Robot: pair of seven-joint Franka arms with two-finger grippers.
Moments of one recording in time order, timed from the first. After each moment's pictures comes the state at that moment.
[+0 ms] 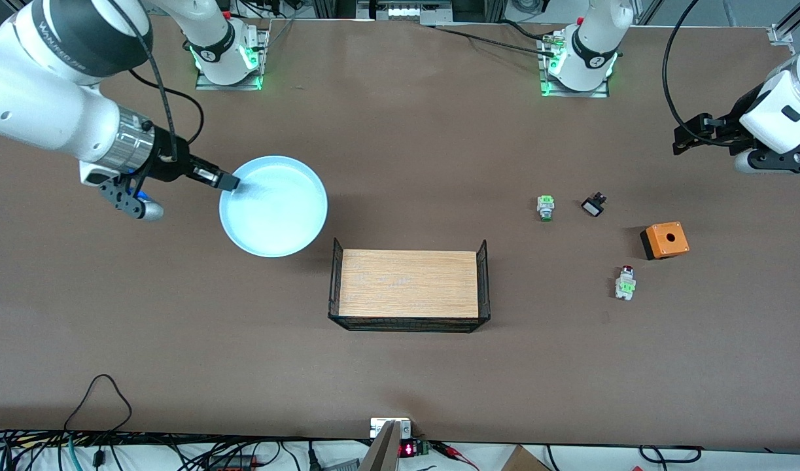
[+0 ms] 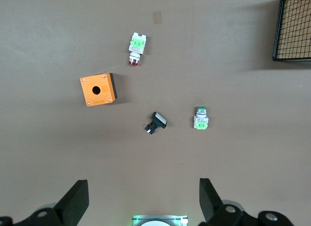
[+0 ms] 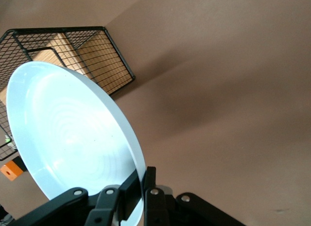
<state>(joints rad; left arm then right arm) 0.02 -0.05 -0.04 -1.70 0.01 1.52 -0.02 0.32 0.10 -0.07 -1.75 0.46 1.82 0.66</state>
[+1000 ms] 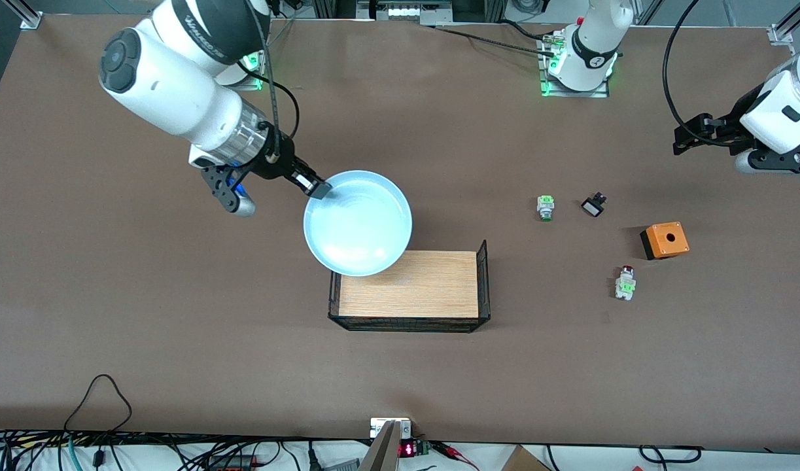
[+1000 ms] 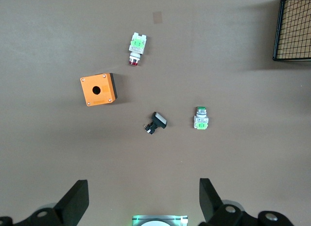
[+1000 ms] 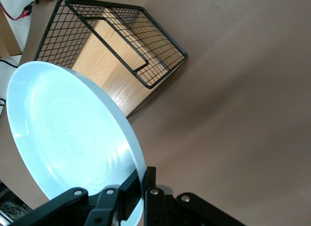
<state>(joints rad) 0.02 -0.05 -0.04 -1.70 0.01 1.52 -0.02 0.57 0.22 -0.07 -1.65 0.47 2.09 1.11</state>
